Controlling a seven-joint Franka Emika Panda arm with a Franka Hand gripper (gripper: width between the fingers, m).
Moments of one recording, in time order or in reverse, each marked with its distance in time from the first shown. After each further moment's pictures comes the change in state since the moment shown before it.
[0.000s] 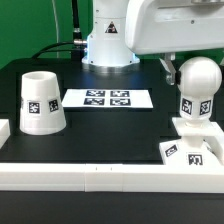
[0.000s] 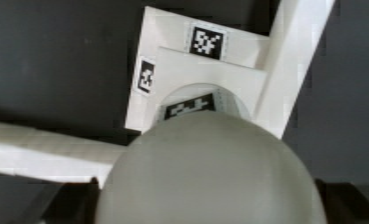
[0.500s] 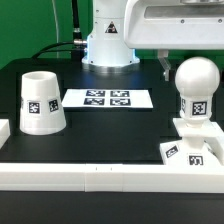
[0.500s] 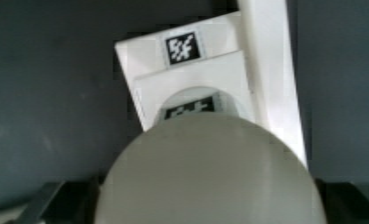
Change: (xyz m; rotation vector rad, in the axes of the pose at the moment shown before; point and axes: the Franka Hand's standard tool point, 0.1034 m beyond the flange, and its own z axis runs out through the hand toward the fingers) arm 0.000 0.000 0.000 0.022 -0.005 0.552
